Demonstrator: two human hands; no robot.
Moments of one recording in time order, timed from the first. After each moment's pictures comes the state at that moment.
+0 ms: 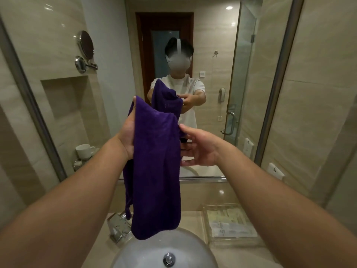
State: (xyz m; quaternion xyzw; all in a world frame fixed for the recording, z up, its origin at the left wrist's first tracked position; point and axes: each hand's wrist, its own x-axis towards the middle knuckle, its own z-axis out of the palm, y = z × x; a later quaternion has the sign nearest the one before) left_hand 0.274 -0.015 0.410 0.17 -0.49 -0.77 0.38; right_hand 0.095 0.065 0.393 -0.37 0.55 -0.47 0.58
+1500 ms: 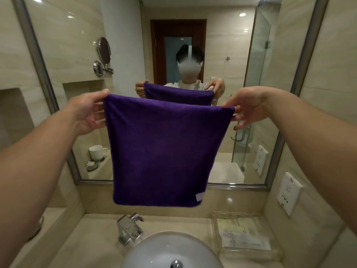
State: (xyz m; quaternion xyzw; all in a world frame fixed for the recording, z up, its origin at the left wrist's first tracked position) left_hand 0.395 -0.067 0.475 0.41 -0.54 -0.55 0.48; right_hand 0.026 0.064 0.510 -0.40 0.69 -0.42 0.44
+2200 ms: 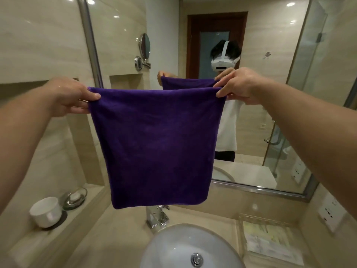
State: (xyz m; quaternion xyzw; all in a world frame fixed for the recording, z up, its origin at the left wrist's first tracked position) left_hand 0.524 -0.052 0.496 0.58 -0.57 -0.37 0.44; right_hand 0.117 -0.008 0.514 -0.59 0.62 -0.46 0.24
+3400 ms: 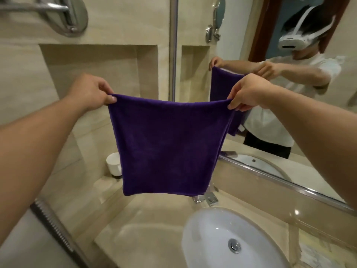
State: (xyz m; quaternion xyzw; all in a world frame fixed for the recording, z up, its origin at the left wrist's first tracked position) left_hand 0.684 -0.022 0.413 0.72 -0.57 -0.07 0.38; right_hand 0.295 -0.079 0.447 -0.70 0.65 -0.23 0.19
